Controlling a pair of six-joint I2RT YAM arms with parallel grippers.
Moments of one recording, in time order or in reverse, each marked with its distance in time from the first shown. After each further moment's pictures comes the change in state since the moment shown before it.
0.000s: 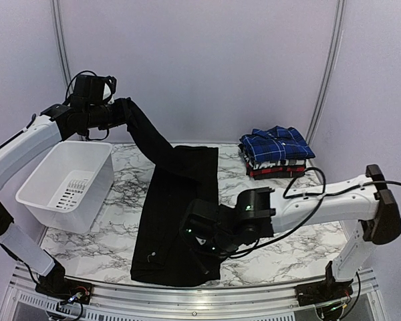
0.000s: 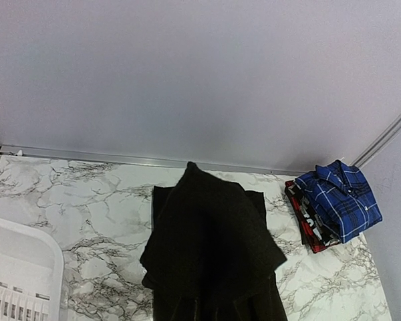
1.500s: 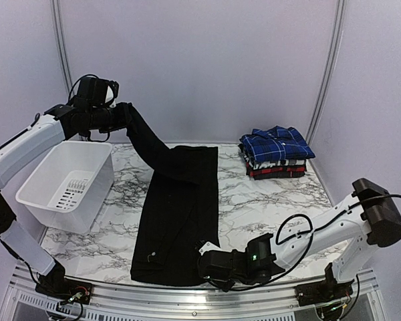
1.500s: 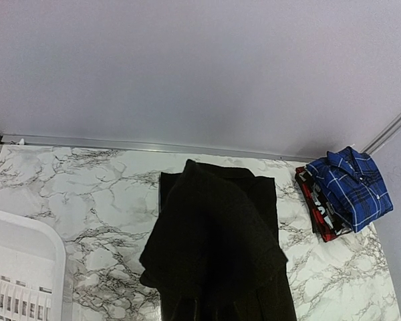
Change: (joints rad) left arm 0.018 0.032 0.007 -0.038 0.018 0.015; right arm 0.114 0.019 -0.422 0.384 0.342 -0.120
